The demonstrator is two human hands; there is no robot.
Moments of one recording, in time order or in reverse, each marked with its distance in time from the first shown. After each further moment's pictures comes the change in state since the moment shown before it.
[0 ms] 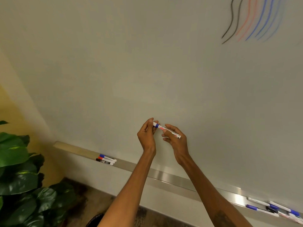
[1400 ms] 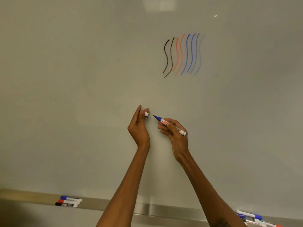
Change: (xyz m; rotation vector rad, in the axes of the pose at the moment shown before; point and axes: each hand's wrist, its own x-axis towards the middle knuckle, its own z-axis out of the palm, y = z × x) left_hand -0.022 0.064 0.165 -0.091 -0.154 0.287; right_hand 0.023 -0.146 -0.089 0.159 0.068 -0.330
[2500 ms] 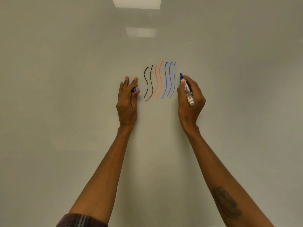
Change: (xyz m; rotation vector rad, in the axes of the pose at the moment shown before) left_hand 0.114 0.051 0.099 0.371 -0.277 0.779; right_hand 0.115 -0.154 0.004 -0.679 0.506 -0.960
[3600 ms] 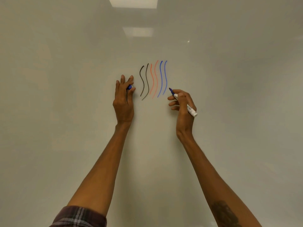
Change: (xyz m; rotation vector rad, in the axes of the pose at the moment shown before) left_hand 0.002 0.004 0.001 -0.023 0.000 -0.028; right_hand -0.034 -0.011 -0.026 0.480 -0.198 0.457
